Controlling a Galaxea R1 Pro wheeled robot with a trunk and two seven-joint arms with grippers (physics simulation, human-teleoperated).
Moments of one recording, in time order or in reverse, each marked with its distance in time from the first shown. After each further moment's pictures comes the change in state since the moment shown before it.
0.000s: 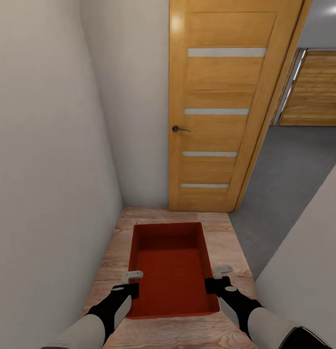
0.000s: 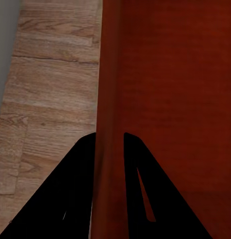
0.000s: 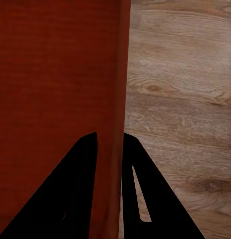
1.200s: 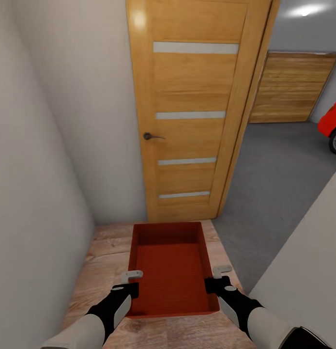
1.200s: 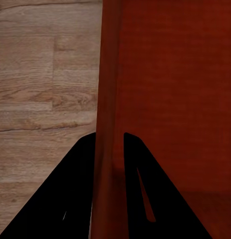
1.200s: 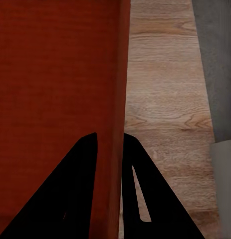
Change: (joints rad) left arm 0.000 0.002 0.000 -0.004 -0.001 0.000 -0.003; right arm 0.000 0.000 -0.001 -0.005 0.002 0.001 -0.004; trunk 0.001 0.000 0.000
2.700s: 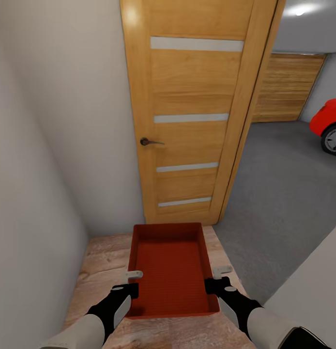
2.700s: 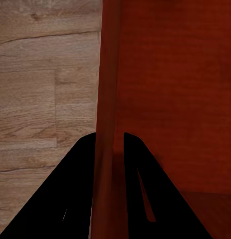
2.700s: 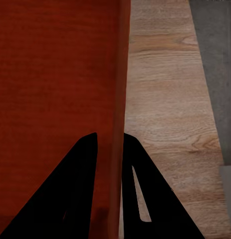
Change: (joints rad) left arm 0.000 0.000 0.001 0.001 -0.002 0.005 0.000; right arm 0.000 0.003 -0.002 0.008 -0.002 0.000 0.001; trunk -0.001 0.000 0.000
